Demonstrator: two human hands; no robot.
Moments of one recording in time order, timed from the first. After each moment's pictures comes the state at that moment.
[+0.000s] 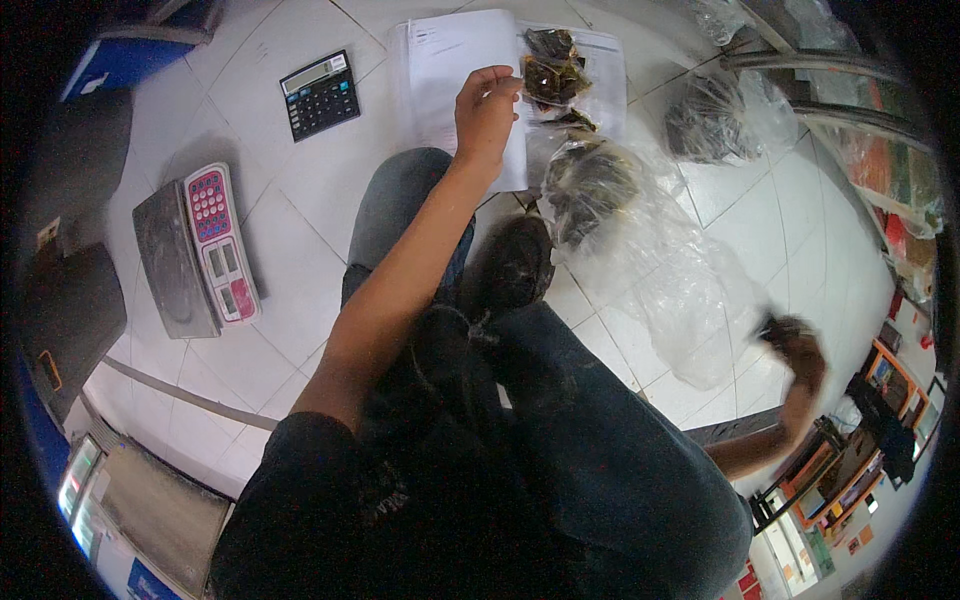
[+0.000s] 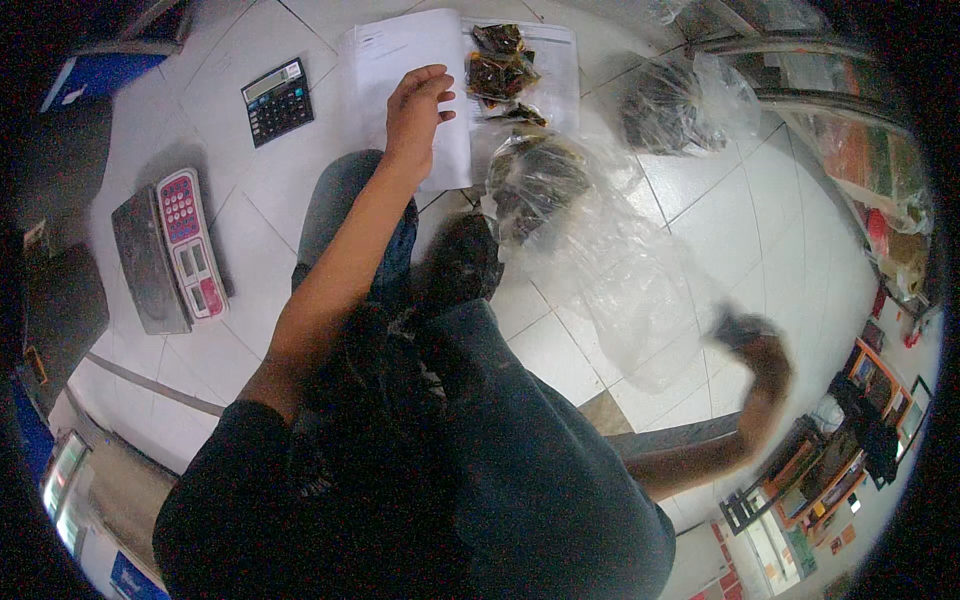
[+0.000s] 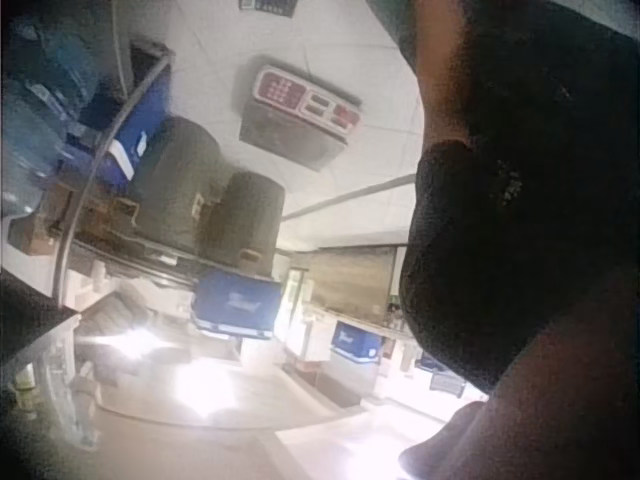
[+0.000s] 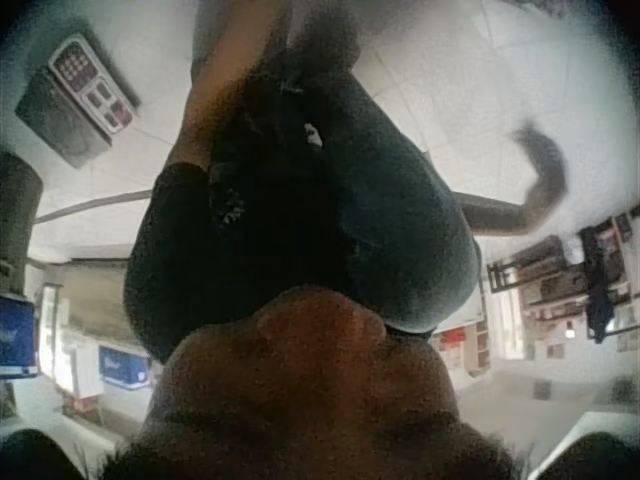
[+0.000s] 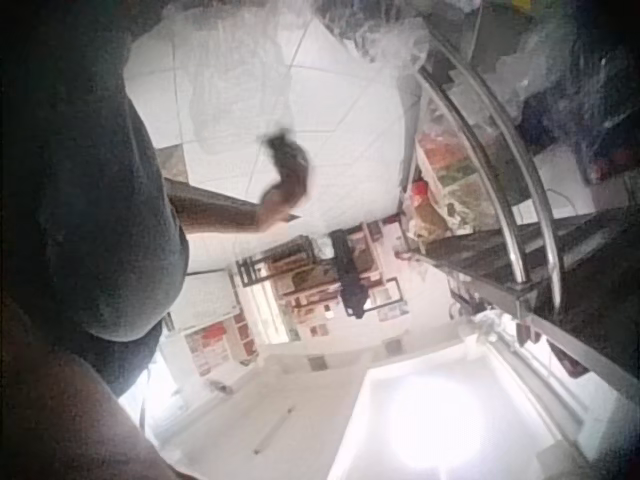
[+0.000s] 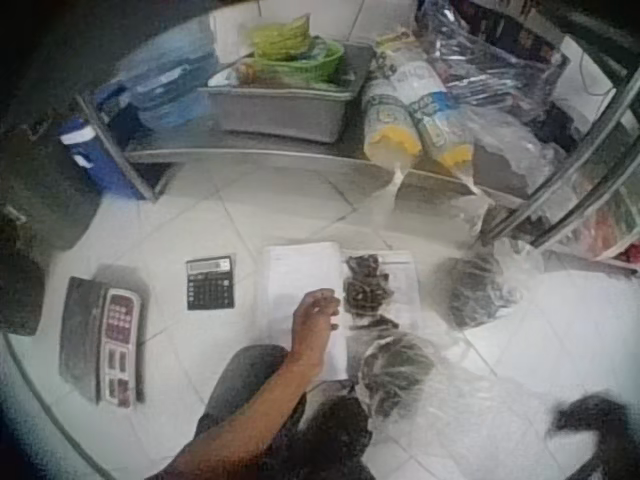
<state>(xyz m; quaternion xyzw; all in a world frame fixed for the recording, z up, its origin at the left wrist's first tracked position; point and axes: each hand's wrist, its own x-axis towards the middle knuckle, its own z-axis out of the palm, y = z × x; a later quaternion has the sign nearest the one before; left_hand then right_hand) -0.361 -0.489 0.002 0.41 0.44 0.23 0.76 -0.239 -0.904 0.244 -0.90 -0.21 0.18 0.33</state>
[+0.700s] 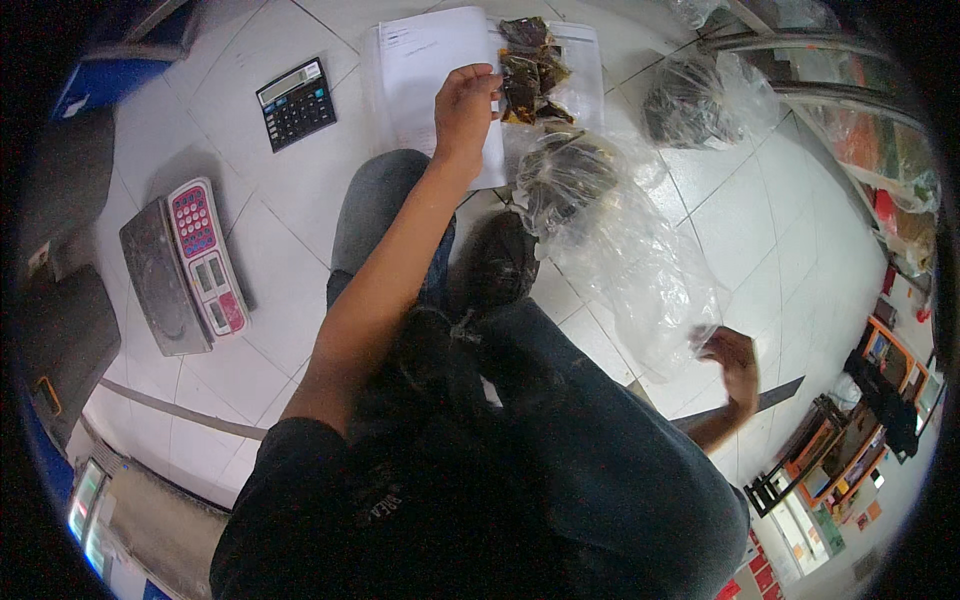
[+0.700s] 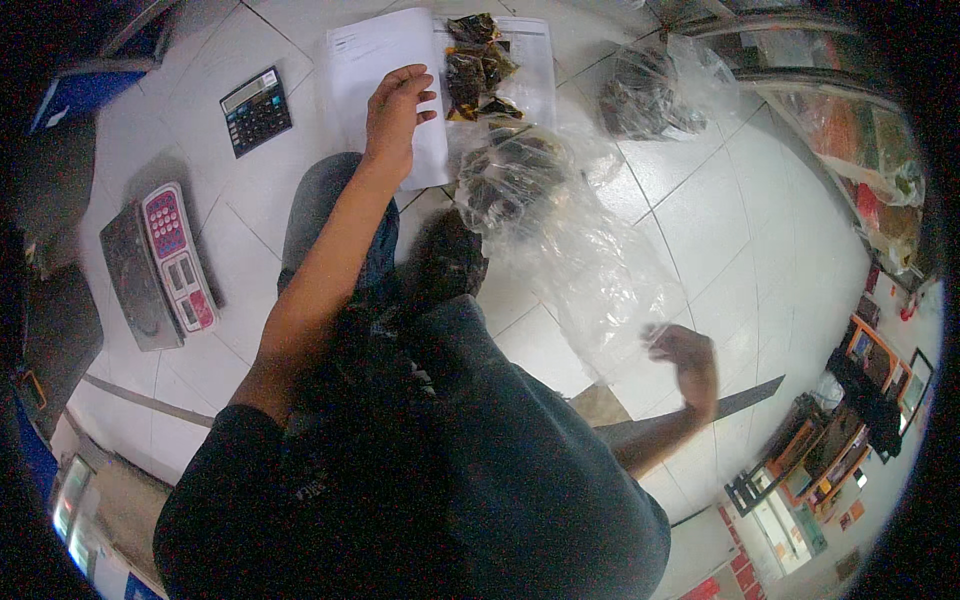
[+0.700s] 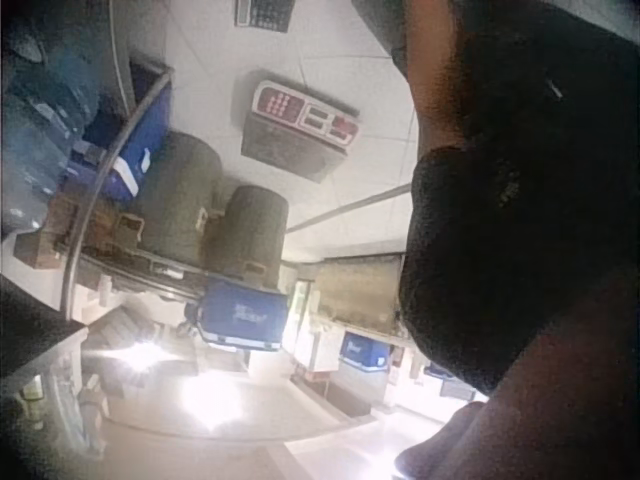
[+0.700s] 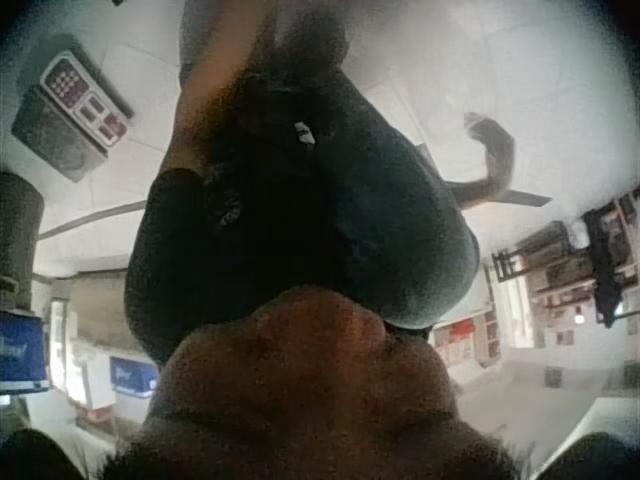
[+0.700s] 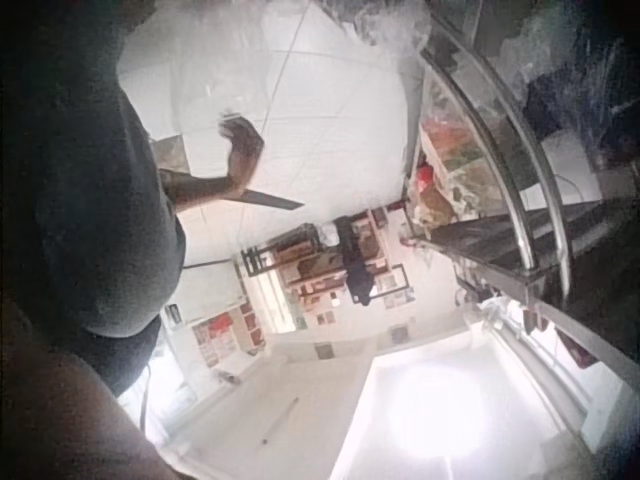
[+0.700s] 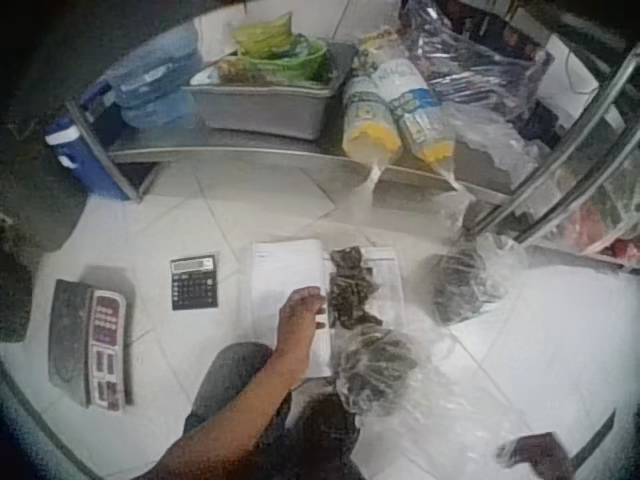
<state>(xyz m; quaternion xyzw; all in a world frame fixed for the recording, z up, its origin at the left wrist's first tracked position) -0.360 -0.490 0.000 0.41 0.43 0.22 0.77 -0.276 -0.953 0.180 -0.80 -0.07 0.47 0.37</state>
